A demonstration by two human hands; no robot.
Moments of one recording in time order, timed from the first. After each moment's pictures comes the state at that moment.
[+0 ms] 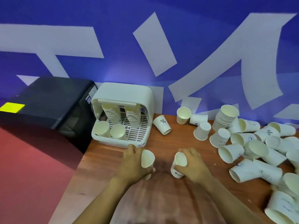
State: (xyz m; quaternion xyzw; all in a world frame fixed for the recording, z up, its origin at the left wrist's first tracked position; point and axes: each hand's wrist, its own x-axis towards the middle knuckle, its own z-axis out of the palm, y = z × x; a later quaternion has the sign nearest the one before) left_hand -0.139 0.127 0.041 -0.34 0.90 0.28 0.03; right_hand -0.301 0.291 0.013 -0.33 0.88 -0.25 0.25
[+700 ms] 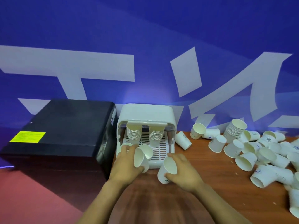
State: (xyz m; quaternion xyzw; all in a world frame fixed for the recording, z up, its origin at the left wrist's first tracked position) left_hand -0.054 -0.053 0.069 -0.29 0.90 0.32 -0.05; right_hand -0.180 0.132 0.056 -0.33 0.89 -0.24 0.20
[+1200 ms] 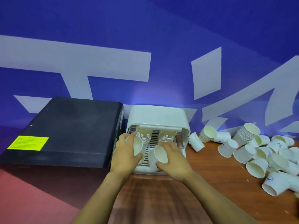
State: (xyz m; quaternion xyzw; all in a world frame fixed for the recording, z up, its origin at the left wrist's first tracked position) left_hand -0.079 -0.130 0.063 -0.29 0.90 0.30 -0.13; right_hand -0.188 0.031 0.062 -0.38 0.88 -0.23 0.16
